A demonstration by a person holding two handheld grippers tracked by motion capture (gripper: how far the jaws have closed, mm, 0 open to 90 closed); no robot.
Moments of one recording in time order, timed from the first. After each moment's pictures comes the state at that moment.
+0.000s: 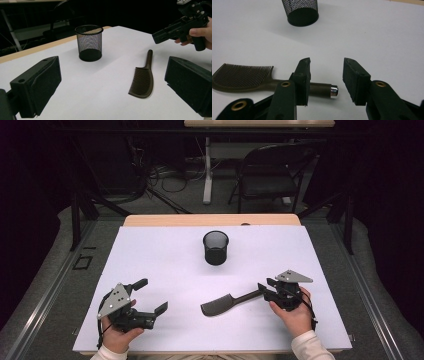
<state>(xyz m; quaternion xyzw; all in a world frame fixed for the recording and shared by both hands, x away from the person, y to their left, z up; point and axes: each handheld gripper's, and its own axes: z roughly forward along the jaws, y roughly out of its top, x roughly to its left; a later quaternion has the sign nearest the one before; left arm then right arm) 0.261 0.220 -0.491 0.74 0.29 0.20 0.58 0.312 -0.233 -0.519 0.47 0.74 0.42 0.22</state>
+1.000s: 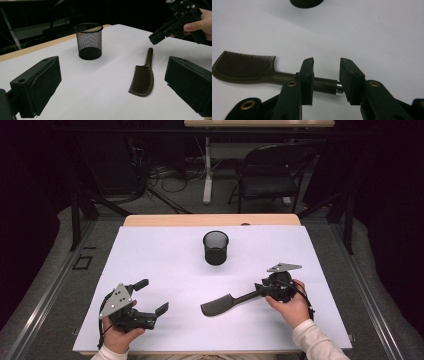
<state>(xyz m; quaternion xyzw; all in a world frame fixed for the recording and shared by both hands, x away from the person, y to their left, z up) 0.261 0.218 -0.493 0.74 0.29 0.21 0.57 0.334 -0.222 -0.510 0.48 0.79 0.35 0.16</state>
